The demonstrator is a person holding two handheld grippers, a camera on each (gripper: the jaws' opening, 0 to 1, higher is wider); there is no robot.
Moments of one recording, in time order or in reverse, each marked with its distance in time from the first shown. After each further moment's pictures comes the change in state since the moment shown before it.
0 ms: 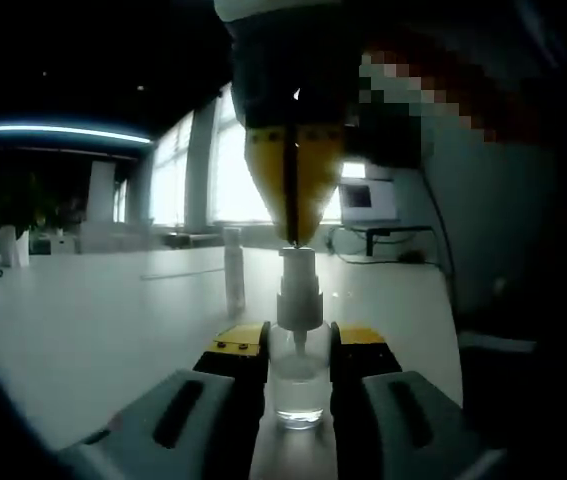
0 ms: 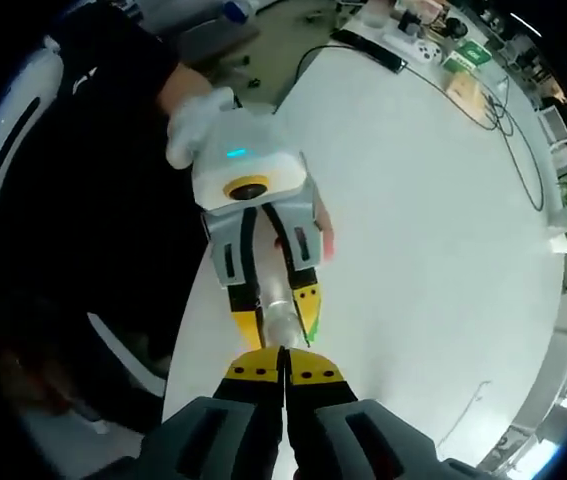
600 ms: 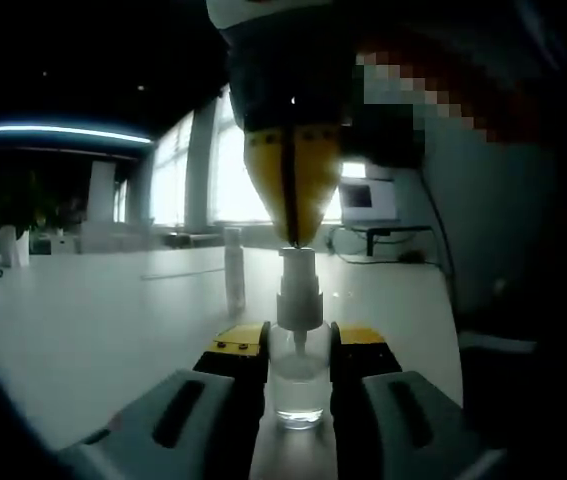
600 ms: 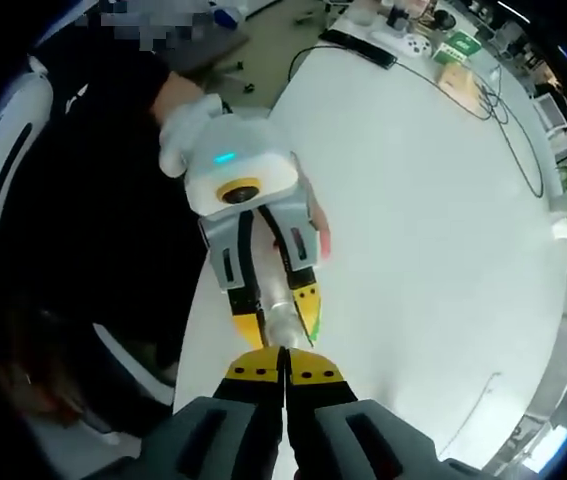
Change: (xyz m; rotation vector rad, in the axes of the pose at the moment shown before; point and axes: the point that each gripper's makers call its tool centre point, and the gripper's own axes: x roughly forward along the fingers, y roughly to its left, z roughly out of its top) left arm 0.000 0.000 0.001 0.001 0.000 0.002; right arm 0.001 0.005 -0.002 0.068 -0.013 0.009
